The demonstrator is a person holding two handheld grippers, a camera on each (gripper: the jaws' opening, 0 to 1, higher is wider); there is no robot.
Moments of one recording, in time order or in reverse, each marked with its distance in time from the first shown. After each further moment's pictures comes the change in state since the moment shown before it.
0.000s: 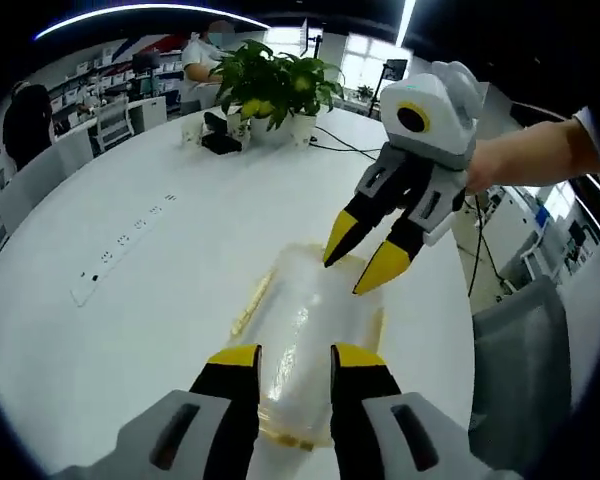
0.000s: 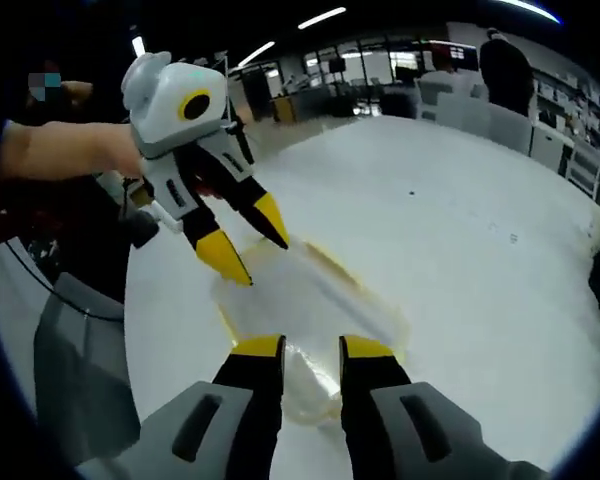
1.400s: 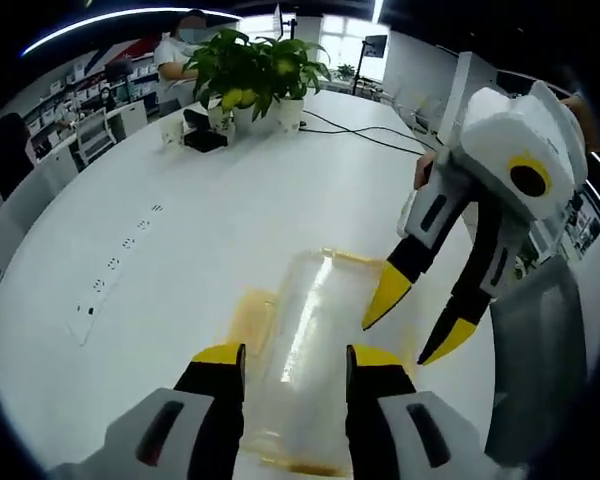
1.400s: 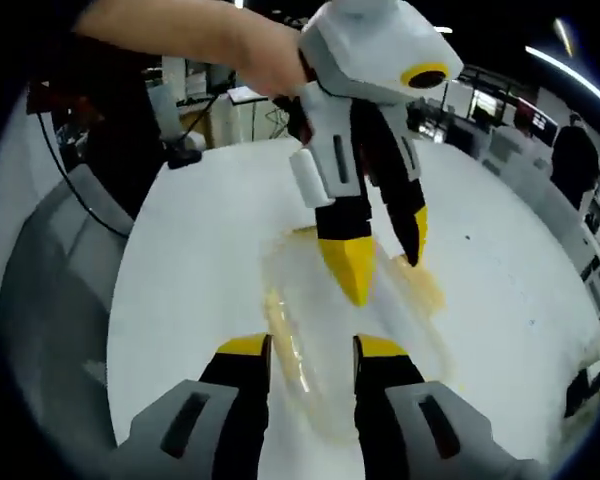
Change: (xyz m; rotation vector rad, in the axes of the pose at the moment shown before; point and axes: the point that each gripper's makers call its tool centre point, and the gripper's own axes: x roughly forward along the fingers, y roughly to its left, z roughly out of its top) left arm 0.023 0.015 0.014 0.117 0.071 -0.008; right arm 0.020 0.041 -0.014 -0.428 0.072 0.045
